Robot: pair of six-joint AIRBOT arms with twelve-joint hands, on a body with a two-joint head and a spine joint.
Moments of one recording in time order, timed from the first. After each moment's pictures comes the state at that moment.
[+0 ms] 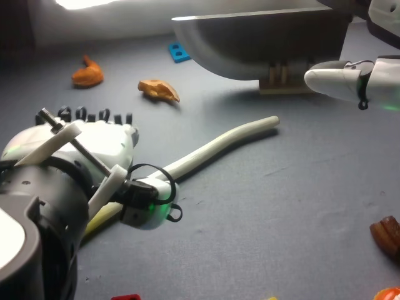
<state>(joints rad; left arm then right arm) 0.27 -0.98 0.37 1.17 1.41 -0.58 -0.26 -0.67 0.72 0.02 0.44 -1.31</state>
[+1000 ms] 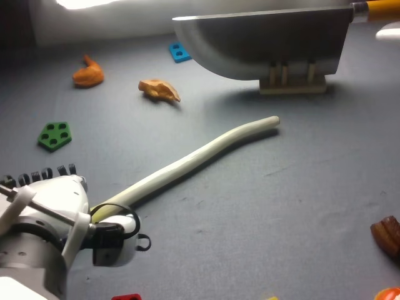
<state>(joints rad) 0.43 -1.03 0.33 1.17 1.63 -0.94 -0.33 -0.74 0.94 0.54 0.53 -1.50</state>
